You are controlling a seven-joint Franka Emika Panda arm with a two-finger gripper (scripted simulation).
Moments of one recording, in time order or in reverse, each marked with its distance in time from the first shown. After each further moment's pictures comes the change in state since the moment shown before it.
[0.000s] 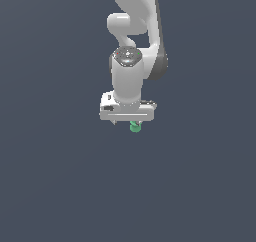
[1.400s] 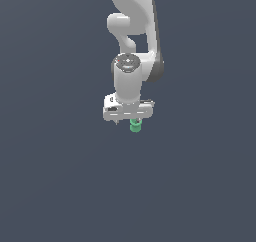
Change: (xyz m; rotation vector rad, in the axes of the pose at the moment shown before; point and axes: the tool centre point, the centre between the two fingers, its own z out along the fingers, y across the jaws) arm -0.032 -0.005 0.034 0.013 -0.008 -0.096
